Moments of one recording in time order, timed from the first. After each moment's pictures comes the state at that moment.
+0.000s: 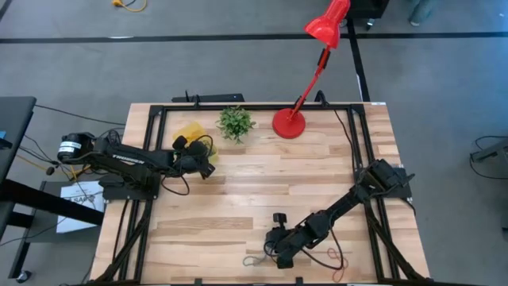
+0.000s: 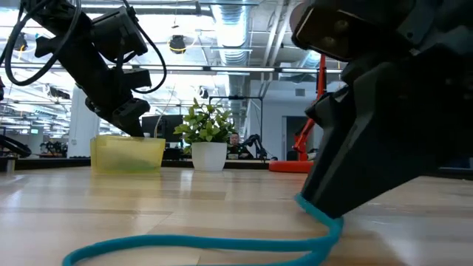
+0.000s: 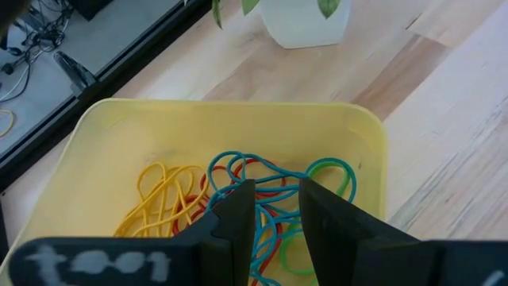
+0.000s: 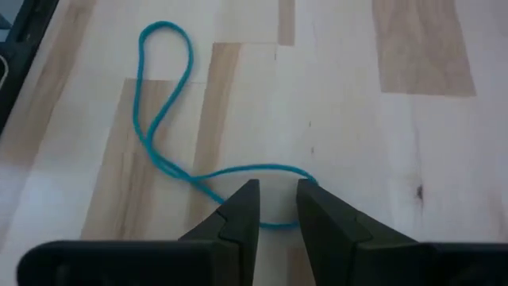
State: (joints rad) left arm 0.05 1.23 0.49 -0.29 -0.71 -0.50; right arm 0.60 2.03 1.12 -0.02 0.29 0.40
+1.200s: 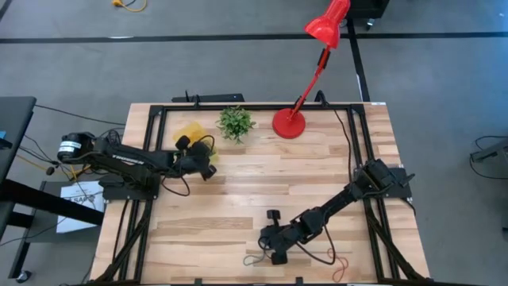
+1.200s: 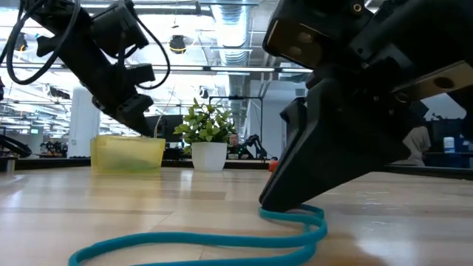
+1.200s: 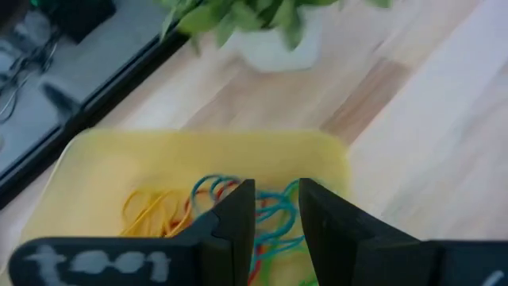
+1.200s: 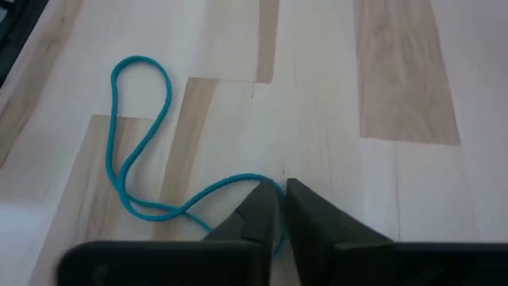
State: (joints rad) left arm 0.03 1.22 0.49 -0.22 -0.71 -0.43; right arm 0.56 2.10 1.13 0.04 0.25 0.32
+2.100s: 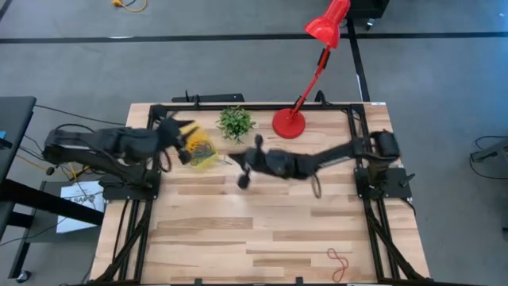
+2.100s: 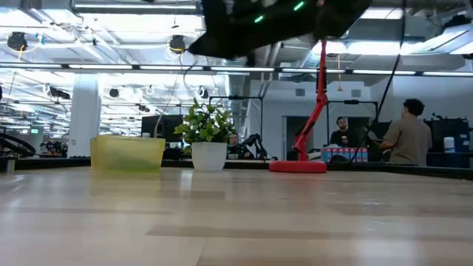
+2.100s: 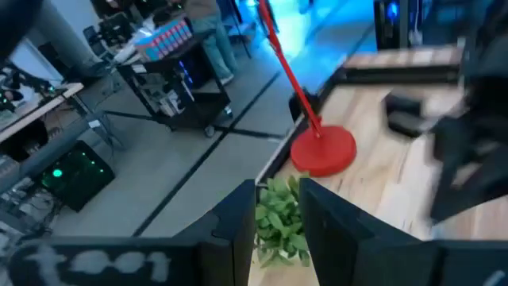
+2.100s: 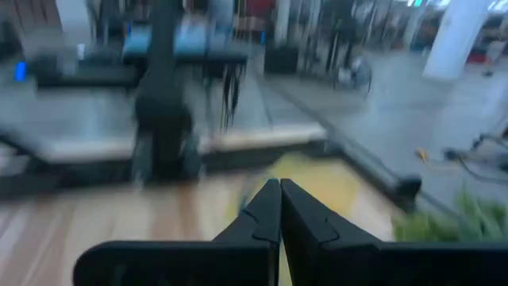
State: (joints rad) left arm -0.15 0.86 1.07 -0.63 -0.81 0.03; right arm 0.08 1.86 1.13 0.61 0.37 -0.06
